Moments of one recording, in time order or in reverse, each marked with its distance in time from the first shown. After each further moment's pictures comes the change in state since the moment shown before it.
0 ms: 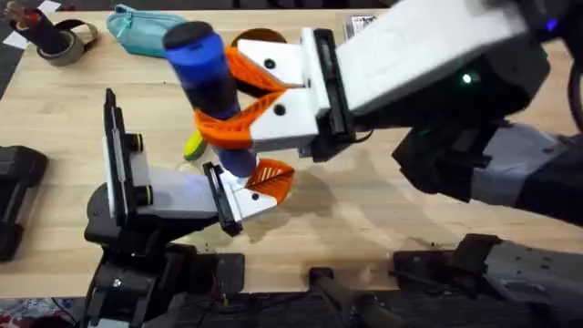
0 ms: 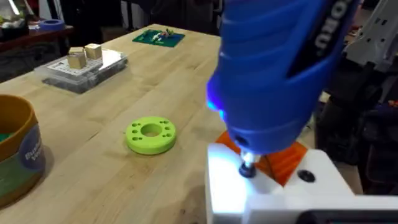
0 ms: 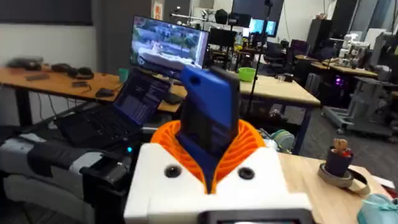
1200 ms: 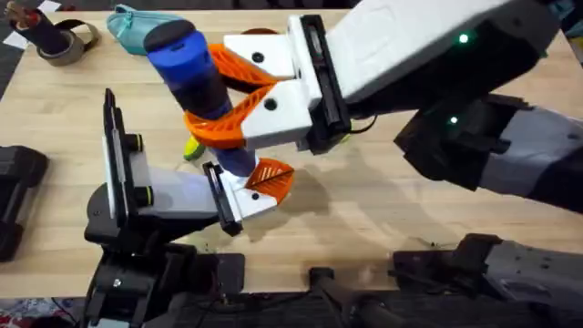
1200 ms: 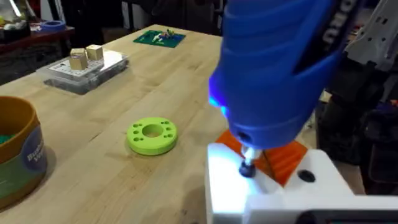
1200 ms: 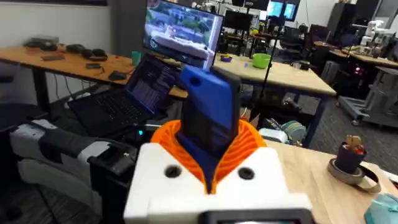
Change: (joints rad) left arm 0.000 0.000 0.000 0.001 -0.003 0.008; right arm -0.008 -0.001 0.101 -0.199 -0.084 -0.082
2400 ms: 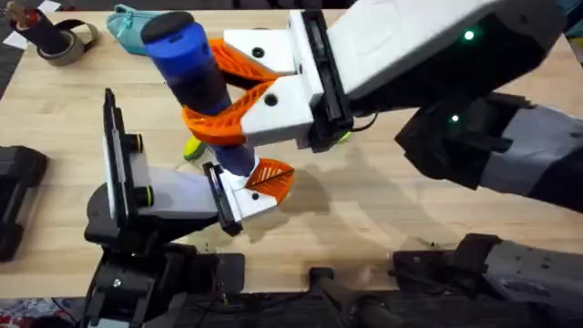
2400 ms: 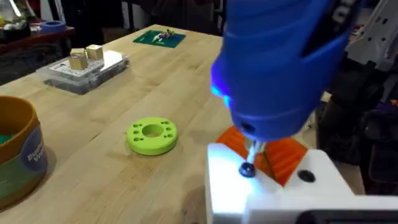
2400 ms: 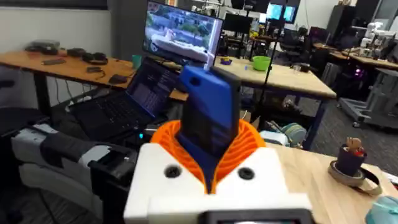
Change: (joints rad) left arm 0.000 0.000 0.000 0.000 0.000 0.000; right arm -0.002 0.000 0.008 0.011 0.000 0.022
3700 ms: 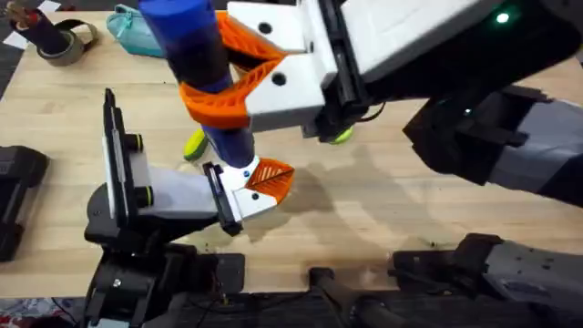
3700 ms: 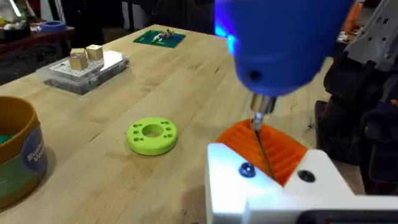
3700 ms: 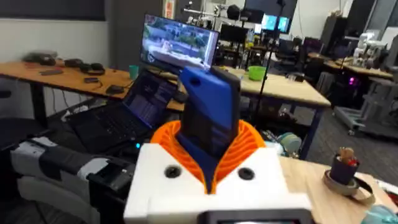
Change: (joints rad) left arm 0.000 0.000 0.000 0.000 0.000 0.000; right arm -0.021 -0.016 0.027 0.021 0.000 0.052
